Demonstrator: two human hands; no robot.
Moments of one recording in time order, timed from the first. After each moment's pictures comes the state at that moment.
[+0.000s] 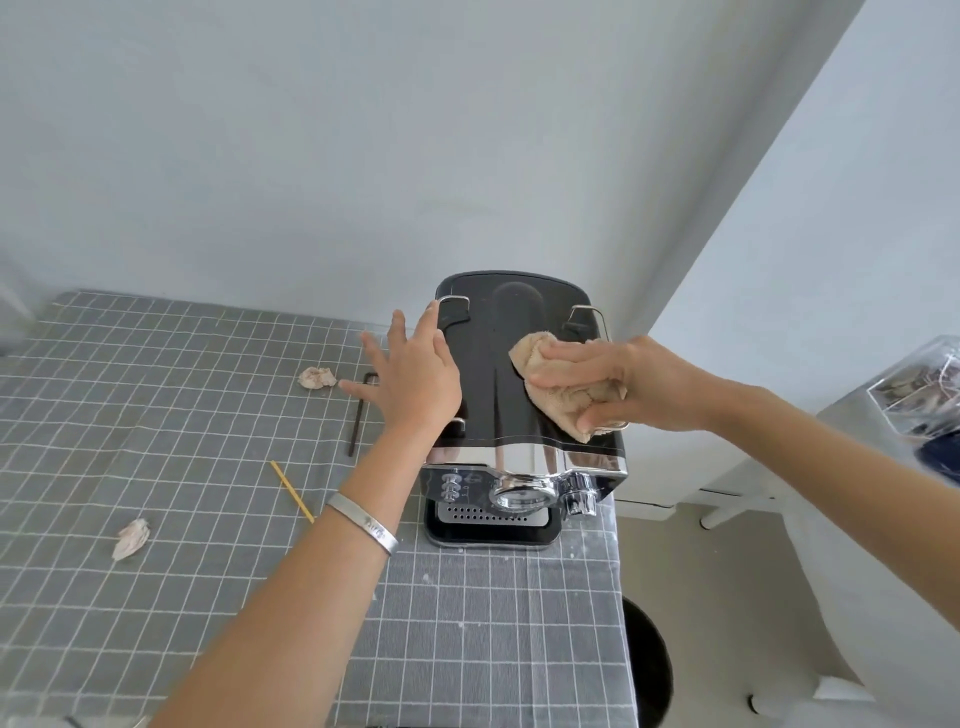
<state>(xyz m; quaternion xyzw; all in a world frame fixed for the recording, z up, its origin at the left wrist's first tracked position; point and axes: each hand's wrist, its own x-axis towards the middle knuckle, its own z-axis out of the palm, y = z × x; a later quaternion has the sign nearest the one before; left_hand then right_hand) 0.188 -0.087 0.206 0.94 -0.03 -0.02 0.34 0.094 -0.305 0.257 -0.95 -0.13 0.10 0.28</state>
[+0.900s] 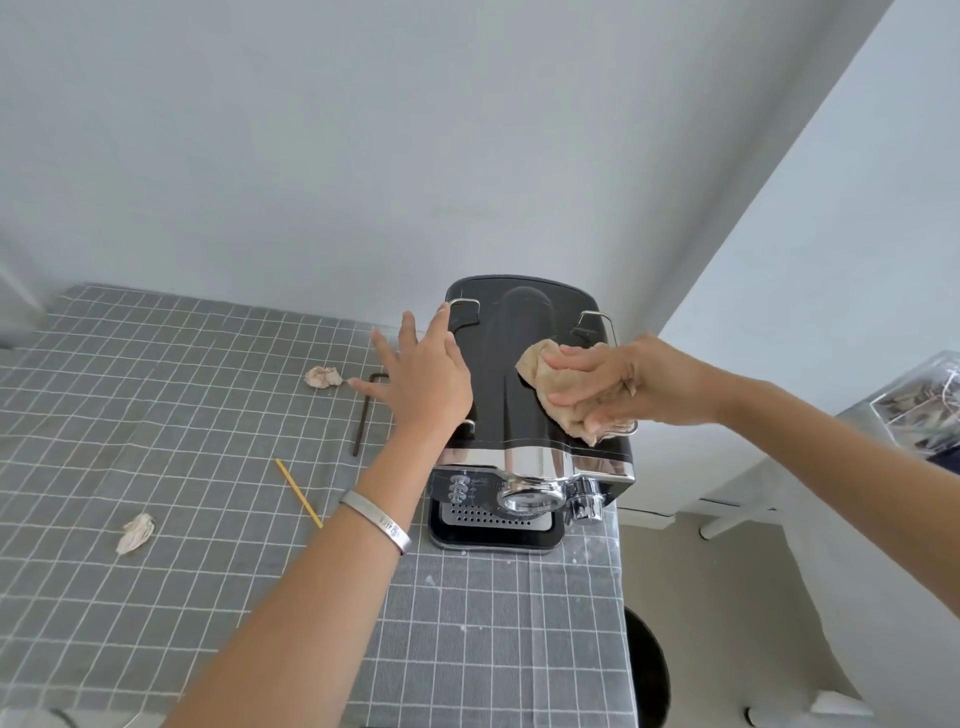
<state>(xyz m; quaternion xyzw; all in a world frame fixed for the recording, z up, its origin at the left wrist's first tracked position) 0.186 -0.086 0.209 0.94 -0.03 -0.02 0.34 0.098 -0.304 0.269 -0.92 -0.13 0.15 0.33</state>
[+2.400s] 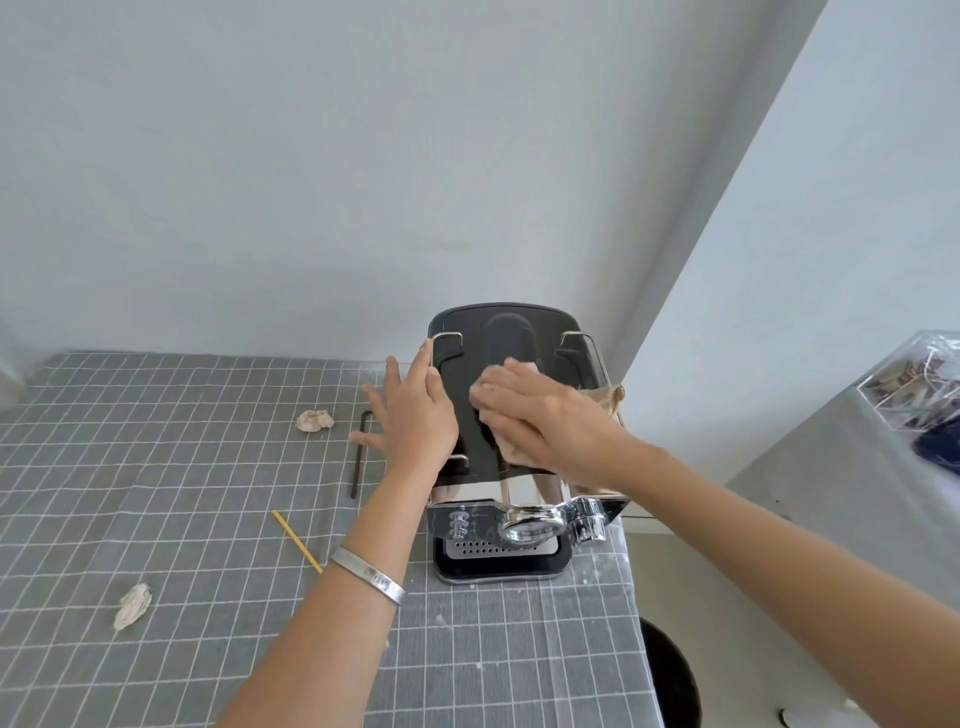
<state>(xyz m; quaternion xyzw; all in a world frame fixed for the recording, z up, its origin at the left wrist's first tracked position) 0.189 -0.087 0.208 0.90 -0.01 -0.07 0.42 0.101 -0.226 0.247 -0.97 -0.15 -0.06 0.18</state>
